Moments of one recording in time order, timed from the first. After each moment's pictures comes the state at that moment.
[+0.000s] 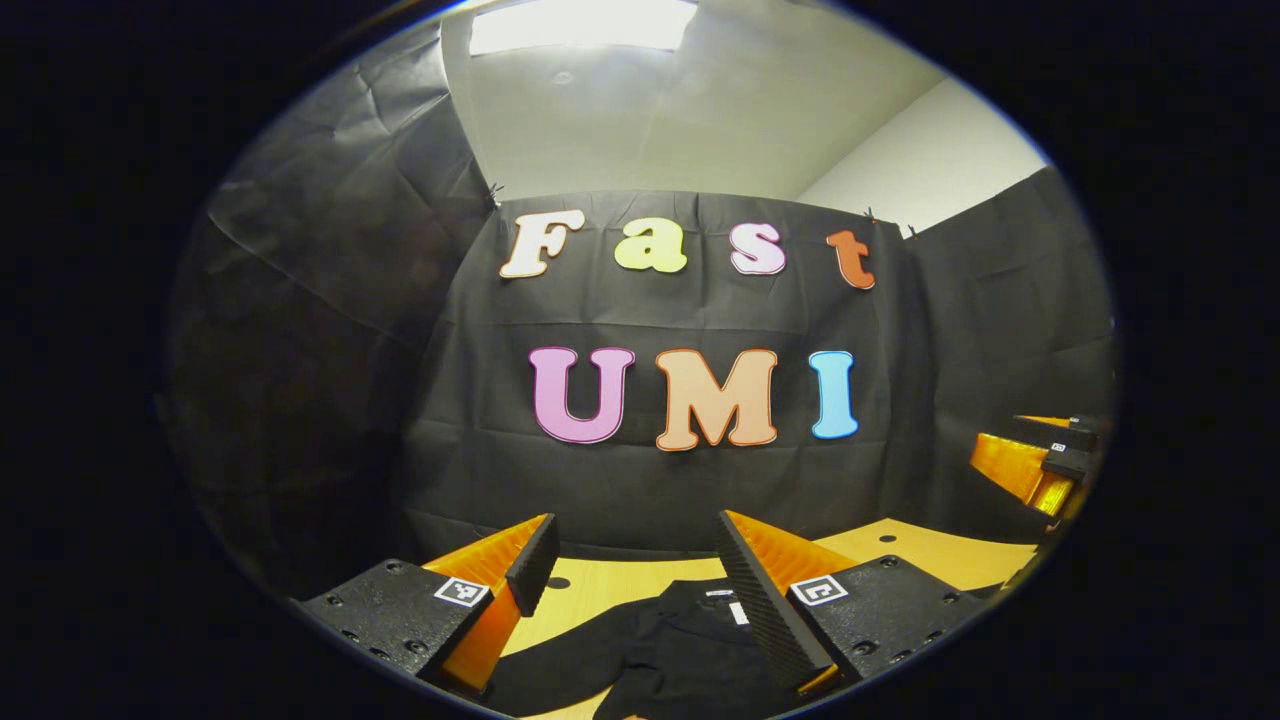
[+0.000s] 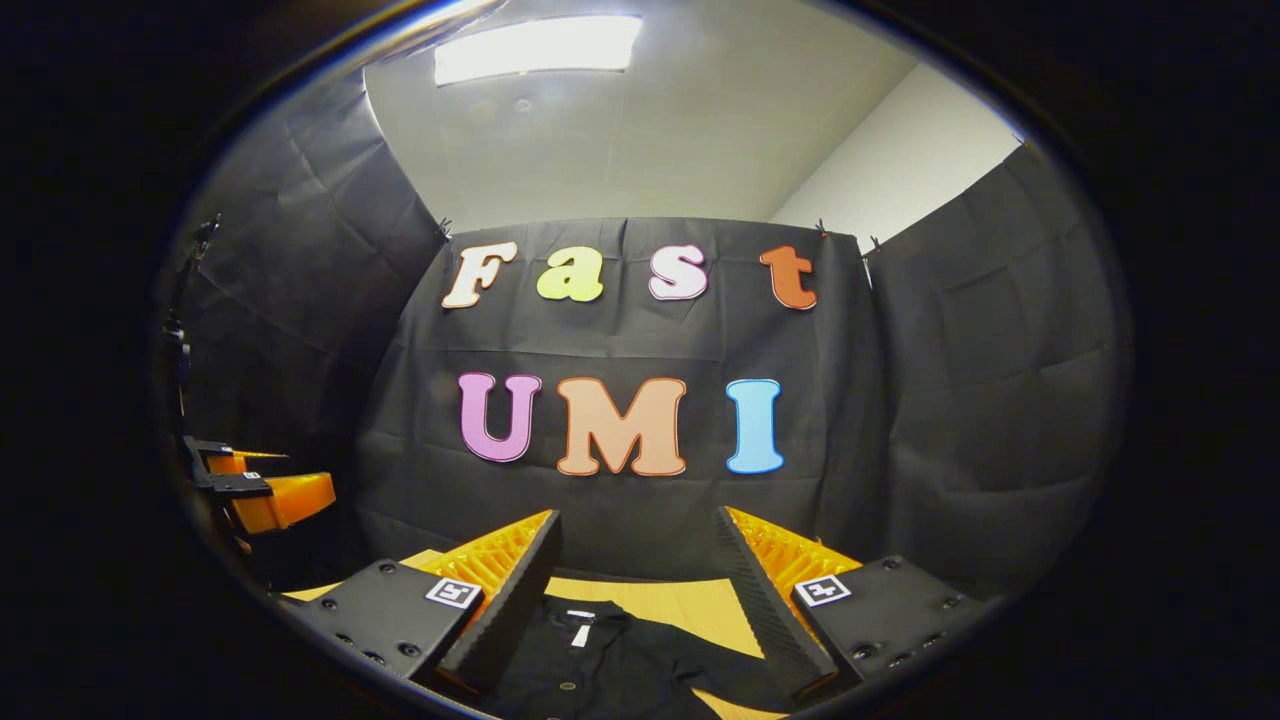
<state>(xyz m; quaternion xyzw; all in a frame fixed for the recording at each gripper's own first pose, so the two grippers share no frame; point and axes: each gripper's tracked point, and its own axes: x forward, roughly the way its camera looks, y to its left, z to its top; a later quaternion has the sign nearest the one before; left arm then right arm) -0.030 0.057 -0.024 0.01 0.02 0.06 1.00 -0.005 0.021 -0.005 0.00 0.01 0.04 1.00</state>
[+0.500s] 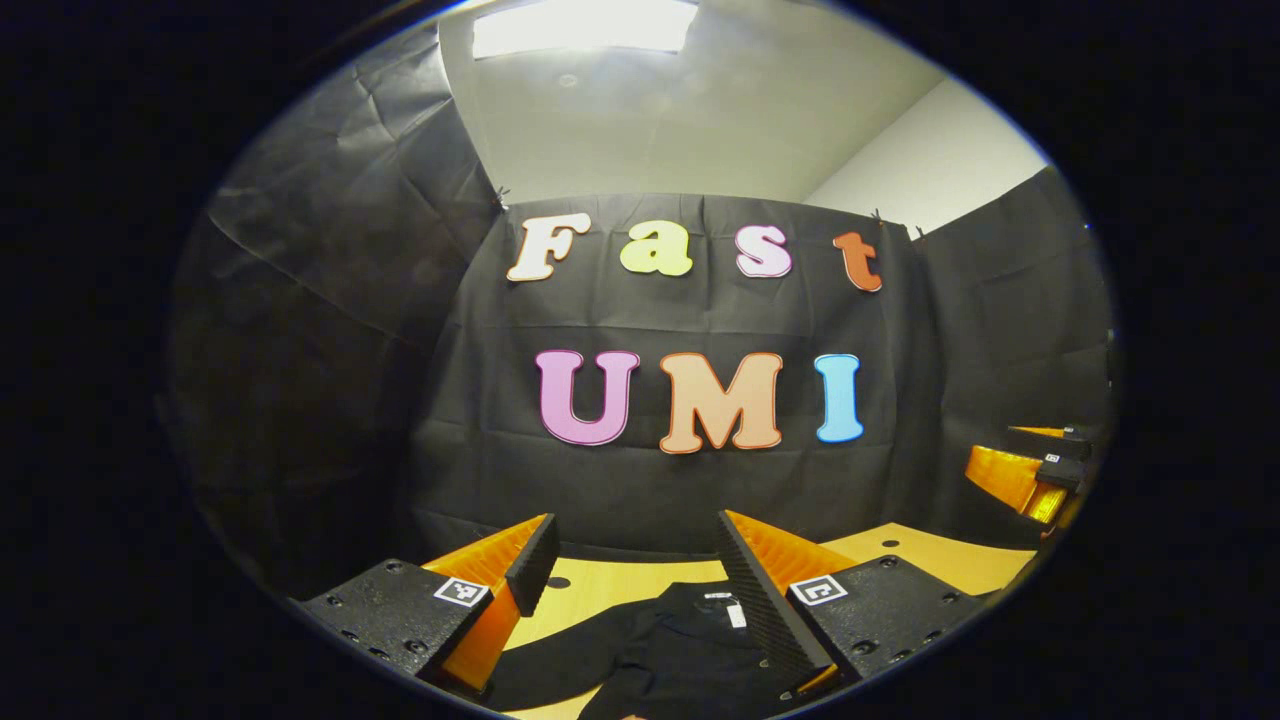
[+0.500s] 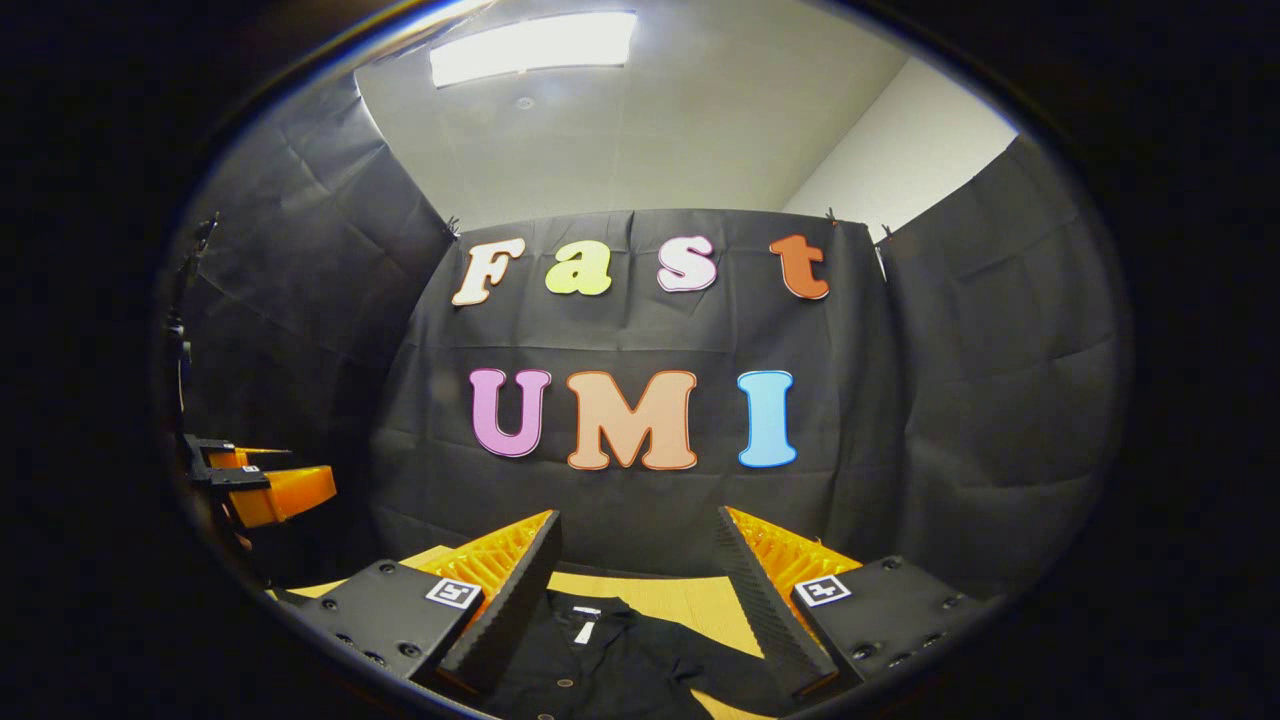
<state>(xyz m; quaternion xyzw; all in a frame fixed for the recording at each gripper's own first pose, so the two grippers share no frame) -0.030 0.043 -0.014 0.00 0.02 0.09 1.00 0.009 0.000 -0.016 -0.01 0.04 0.07 1.00</state>
